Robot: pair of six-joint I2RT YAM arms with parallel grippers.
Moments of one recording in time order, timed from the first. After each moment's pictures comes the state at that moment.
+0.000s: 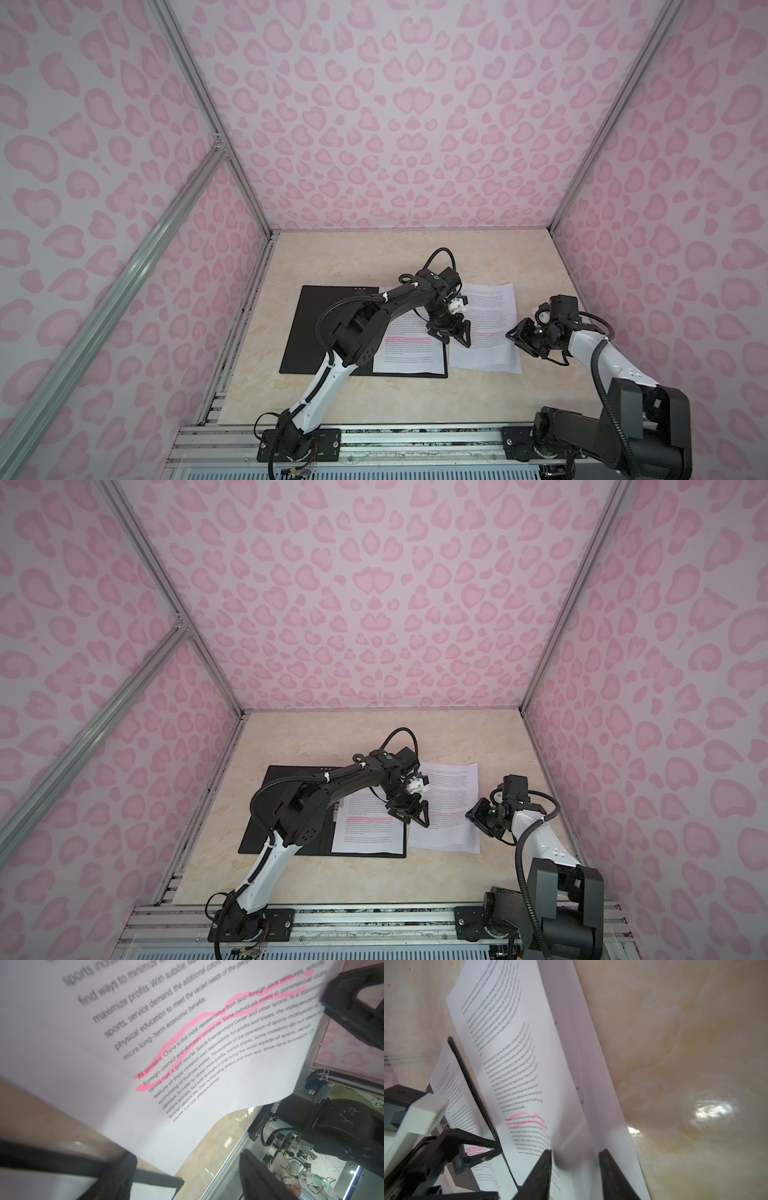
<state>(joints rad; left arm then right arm) -0.84 2.40 1.98 -1.03 0.69 -0.25 -0.20 1.25 0.61 -0.57 -0.43 0.48</state>
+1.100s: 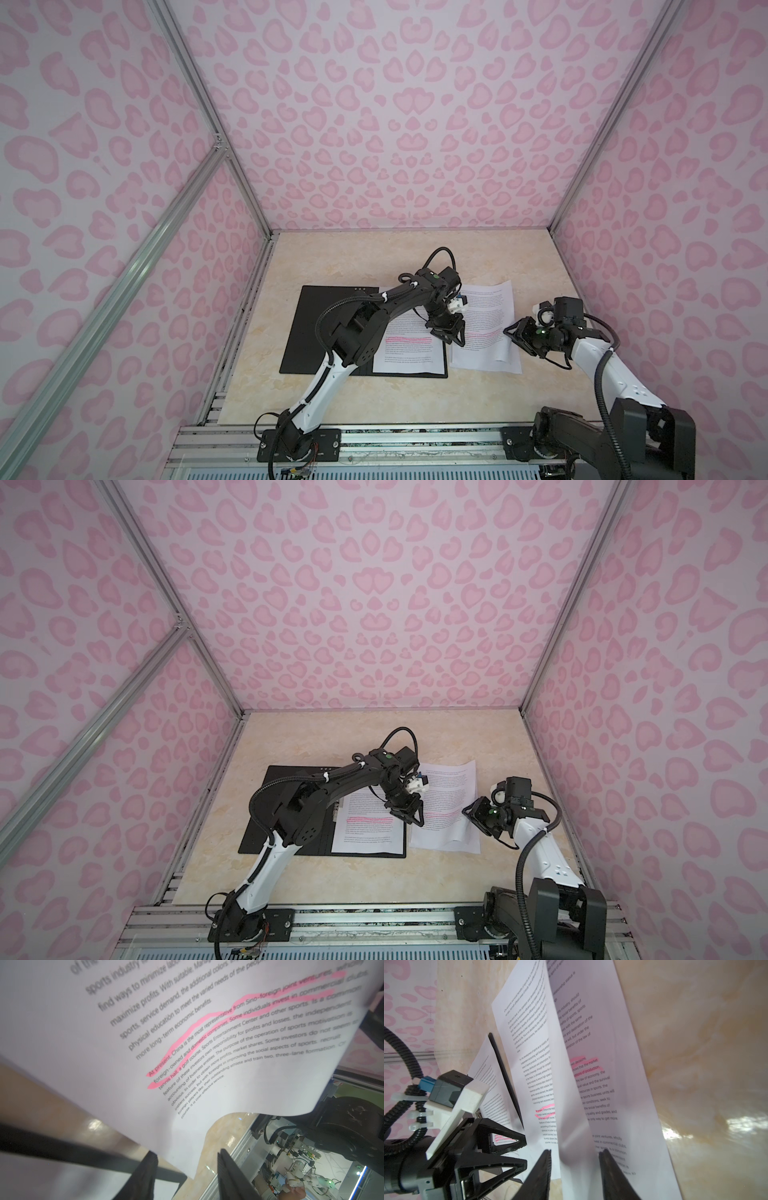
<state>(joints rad) -0.83 2.39 1.99 -1.06 0.67 -0.23 -0.21 1.15 0.59 -0.57 -0.53 0.51</state>
